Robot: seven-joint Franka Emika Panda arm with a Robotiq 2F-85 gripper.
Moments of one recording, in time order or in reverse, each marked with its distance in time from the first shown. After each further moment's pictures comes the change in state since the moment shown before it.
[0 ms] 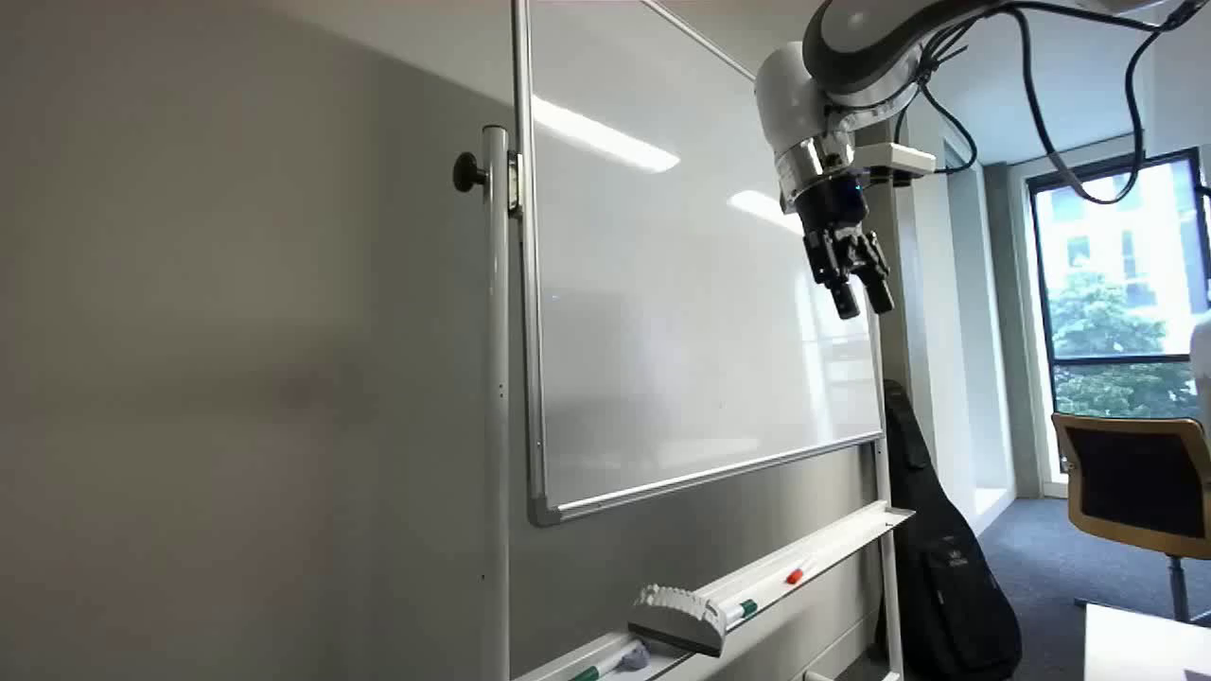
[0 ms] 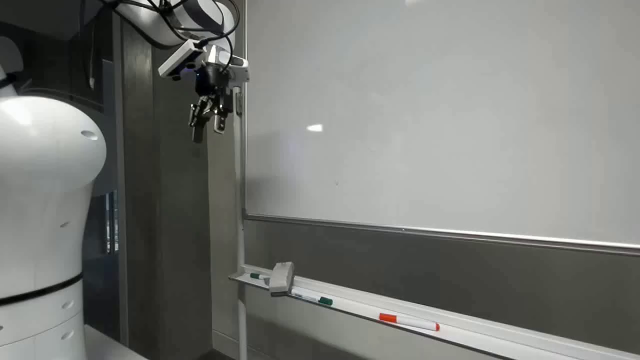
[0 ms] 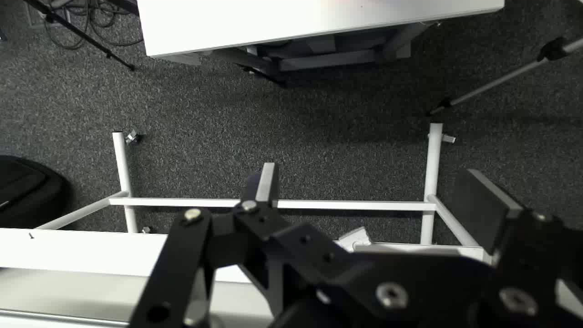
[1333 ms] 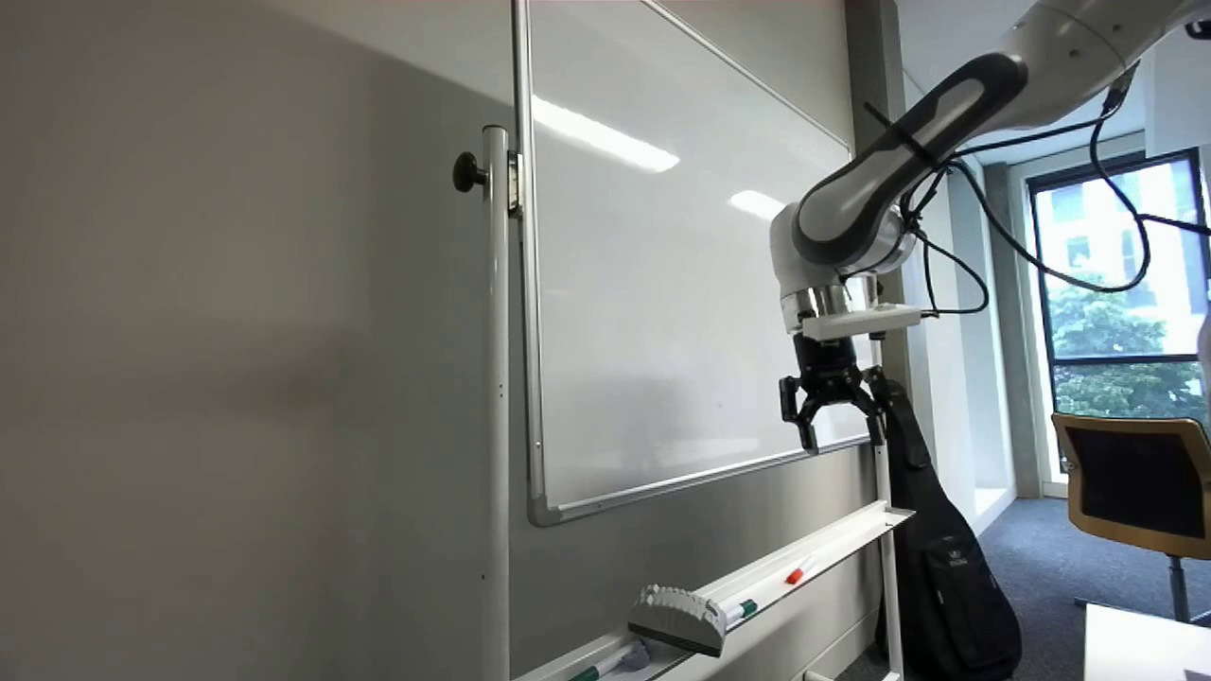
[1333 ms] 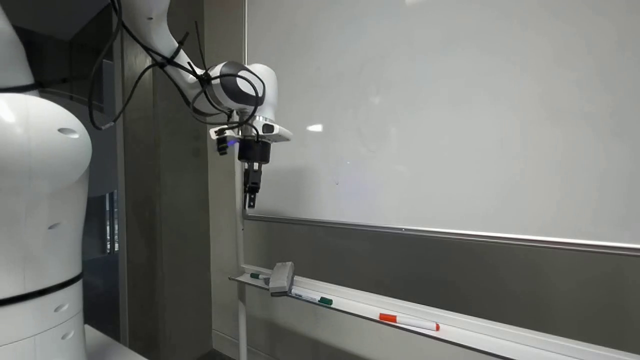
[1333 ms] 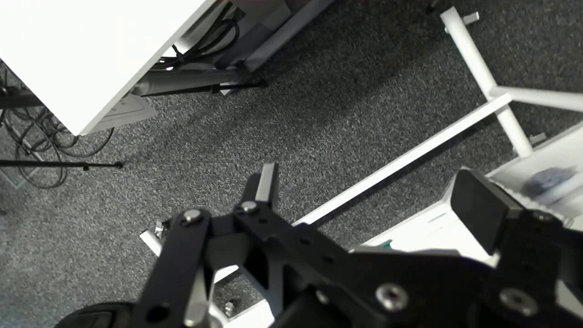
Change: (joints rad) arm -0.143 0.217 -0.065 -0.280 0.045 0.567 0.384
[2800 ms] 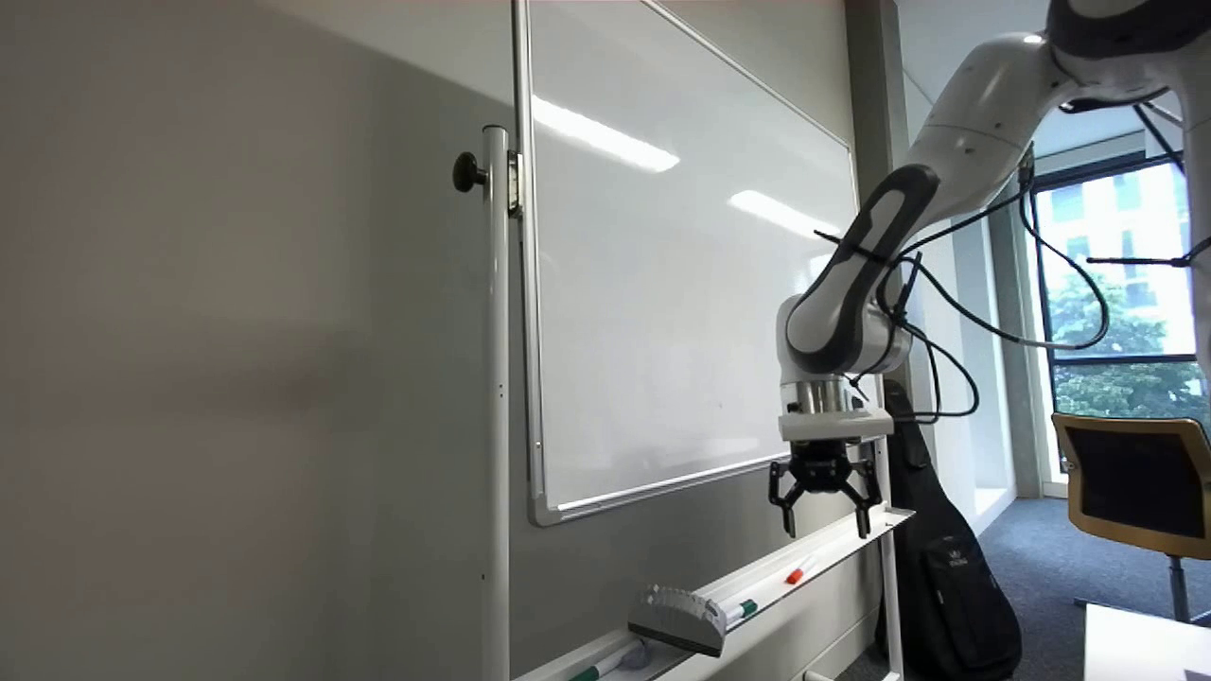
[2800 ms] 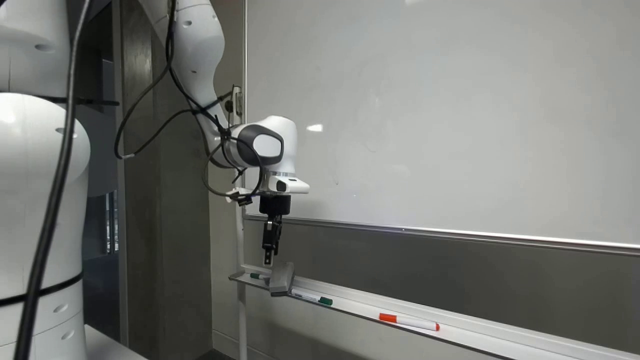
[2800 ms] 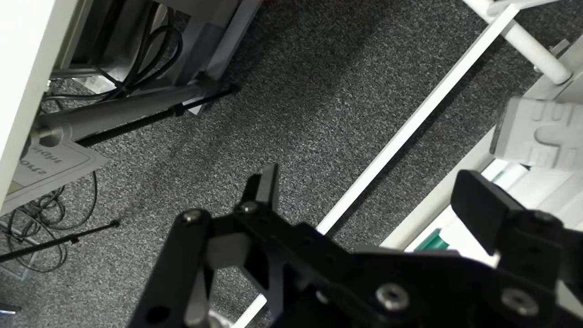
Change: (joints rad) arm -0.012 0.345 -0.051 -0.046 0.067 0.457 0.170
